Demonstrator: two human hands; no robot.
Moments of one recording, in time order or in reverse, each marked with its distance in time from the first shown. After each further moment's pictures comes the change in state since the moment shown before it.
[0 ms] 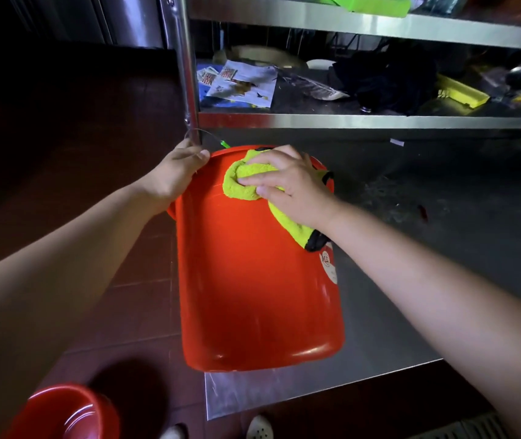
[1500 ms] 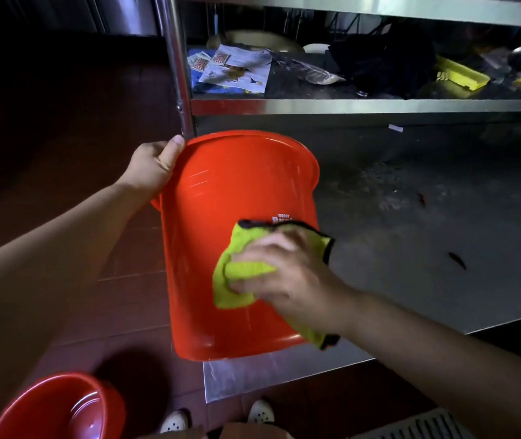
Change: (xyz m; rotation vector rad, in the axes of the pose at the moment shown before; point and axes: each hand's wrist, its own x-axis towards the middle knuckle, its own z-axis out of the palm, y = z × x) left_hand -0.010 -0.022 -0.011 0.155 0.165 -0.107; right_hand -0.113 -0.069 0.005 0.018 -0.113 -0.246
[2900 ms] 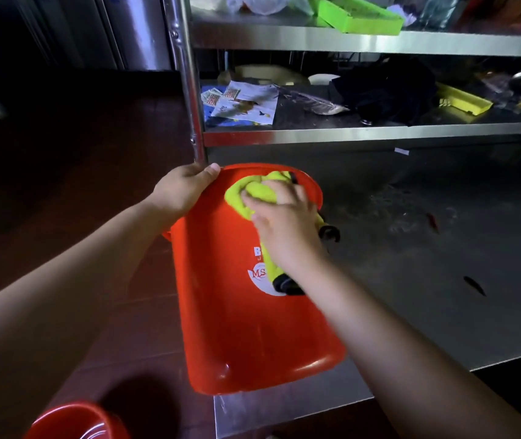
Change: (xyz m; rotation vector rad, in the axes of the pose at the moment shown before) left_hand 0.002 0.034 -0.001 0.046 -0.134 -0.062; right_hand 0.089 0.038 0.003 -0.187 0.193 0.632
